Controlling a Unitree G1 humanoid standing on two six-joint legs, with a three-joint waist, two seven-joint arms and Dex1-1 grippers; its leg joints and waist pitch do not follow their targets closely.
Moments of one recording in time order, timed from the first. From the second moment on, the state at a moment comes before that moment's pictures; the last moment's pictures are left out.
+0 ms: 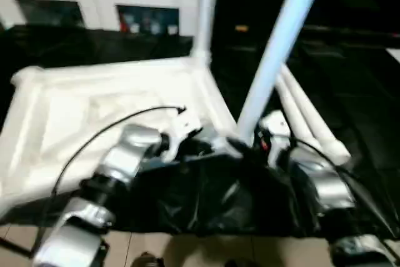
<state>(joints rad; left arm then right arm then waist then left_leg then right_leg) -0.62 0.20 -0.27 0.52 0.04 0.31 -0.90 -0.46 -0.13 0.04 0.59 0.08 0.06 0.51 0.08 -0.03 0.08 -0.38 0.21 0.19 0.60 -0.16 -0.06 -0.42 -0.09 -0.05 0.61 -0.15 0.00</state>
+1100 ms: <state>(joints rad) -0.62 0.36 -0.32 0.49 -0.03 0.27 -1.30 -0.42 -0.41 0.18 0.47 0.15 0.03 1.16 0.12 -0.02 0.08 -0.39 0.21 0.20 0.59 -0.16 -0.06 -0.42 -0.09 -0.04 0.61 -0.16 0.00</state>
